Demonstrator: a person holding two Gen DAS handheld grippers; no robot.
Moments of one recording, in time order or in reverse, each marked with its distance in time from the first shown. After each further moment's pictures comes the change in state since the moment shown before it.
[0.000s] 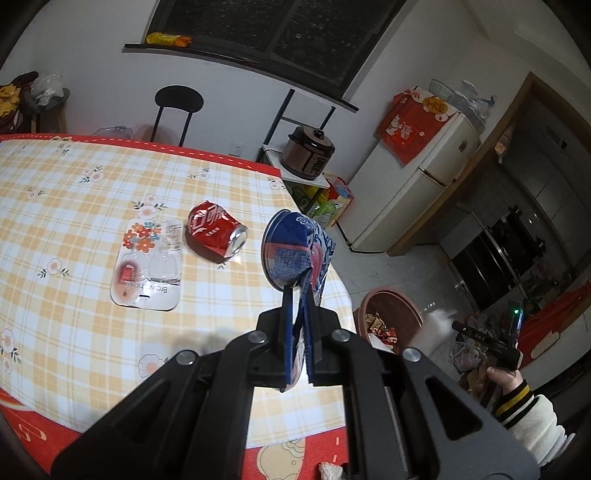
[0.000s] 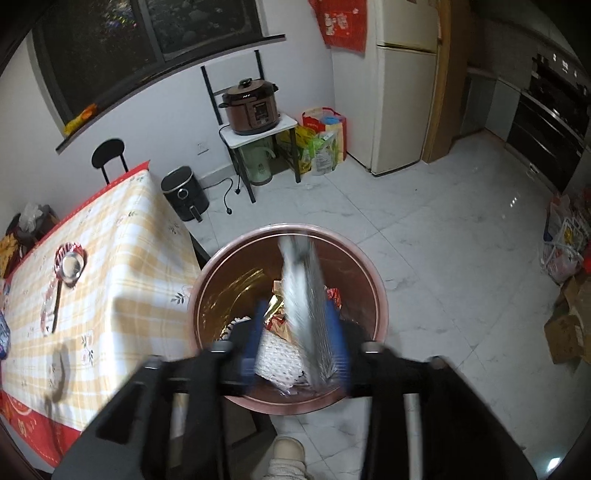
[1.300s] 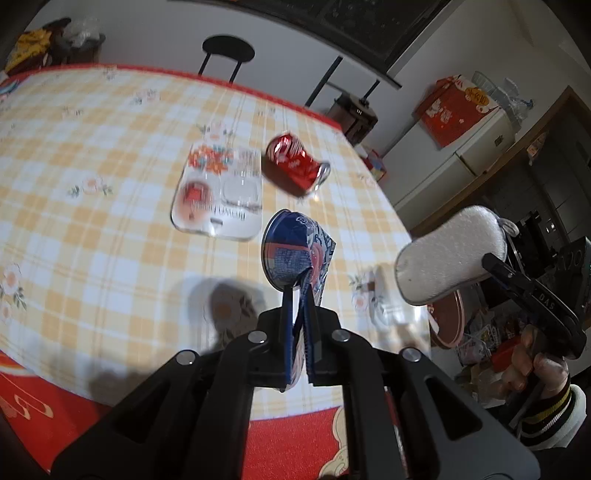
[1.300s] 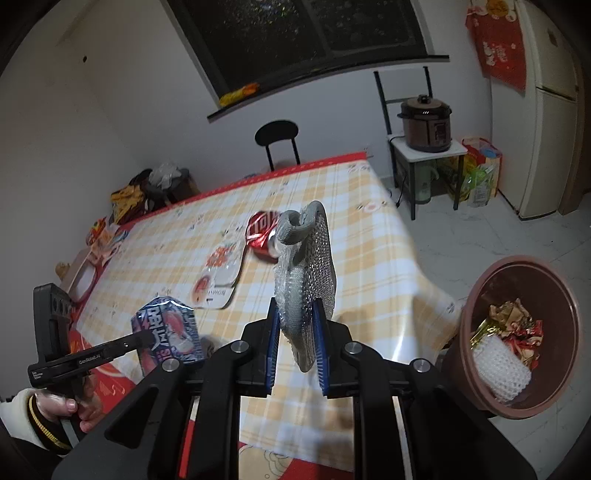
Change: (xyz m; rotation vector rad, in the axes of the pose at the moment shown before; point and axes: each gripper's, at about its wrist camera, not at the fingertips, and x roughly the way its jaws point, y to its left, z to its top) left arm 0.018 0.114 -0.055 -0.110 0.117 0.058; right arm -0.040 0.255 -0.034 -0.243 -0.029 0.464
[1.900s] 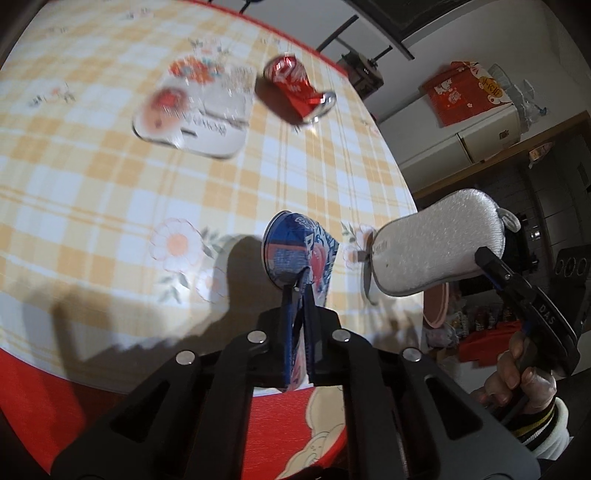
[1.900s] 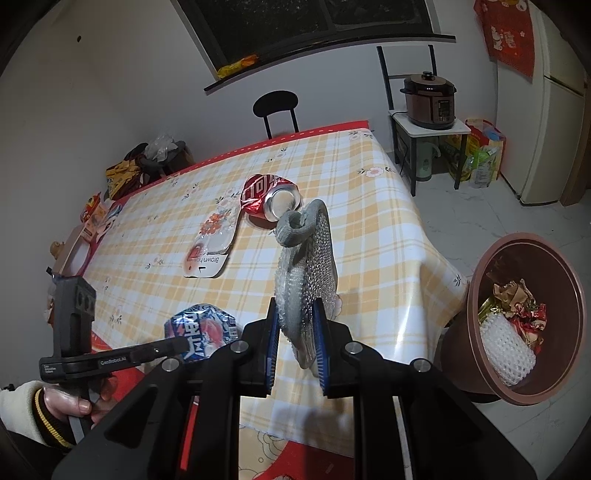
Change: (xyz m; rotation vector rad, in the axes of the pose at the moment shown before) left arm 0.066 0.004 -0.028 -0.122 0.192 -0.081; right arm 0.031 0.006 -0.024 -0.021 0.130 0.000
